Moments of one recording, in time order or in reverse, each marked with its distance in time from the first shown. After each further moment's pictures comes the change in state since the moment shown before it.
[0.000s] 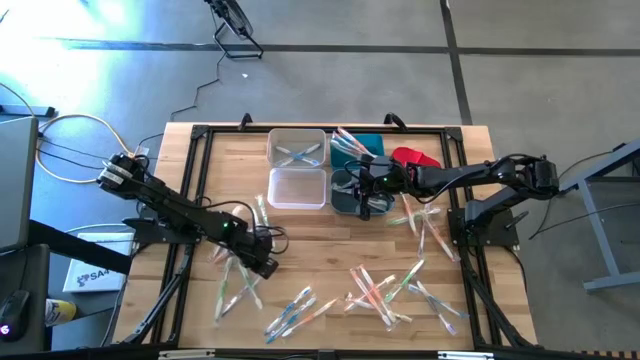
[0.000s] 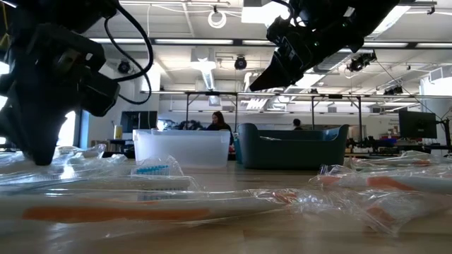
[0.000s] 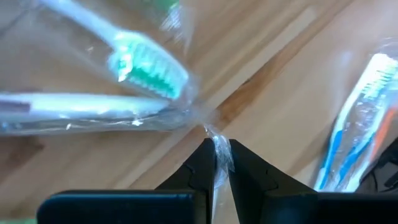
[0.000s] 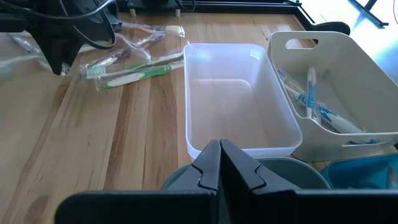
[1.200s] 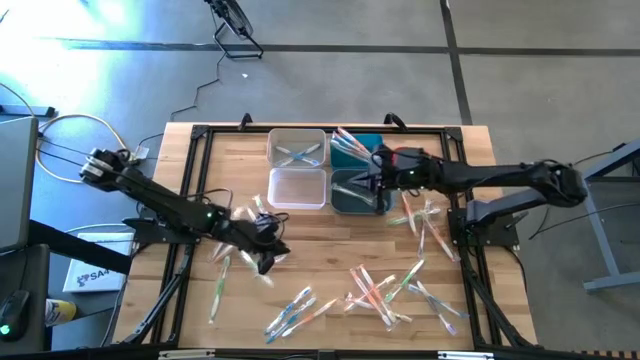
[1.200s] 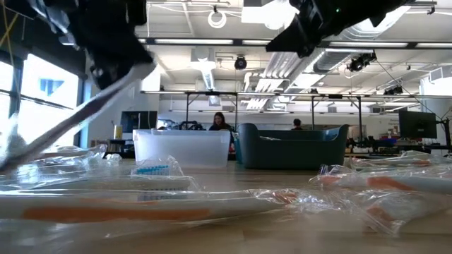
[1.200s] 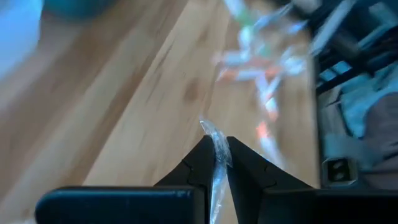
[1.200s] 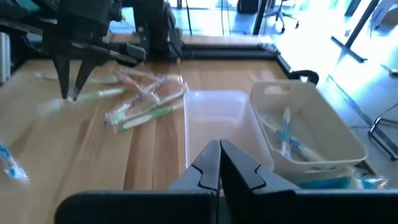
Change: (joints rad) left arm 0.001 -0.222 0.002 0.284 -0.369 0.612; right arm 0.001 -0.257 -0.001 -0.108 0.004 0.004
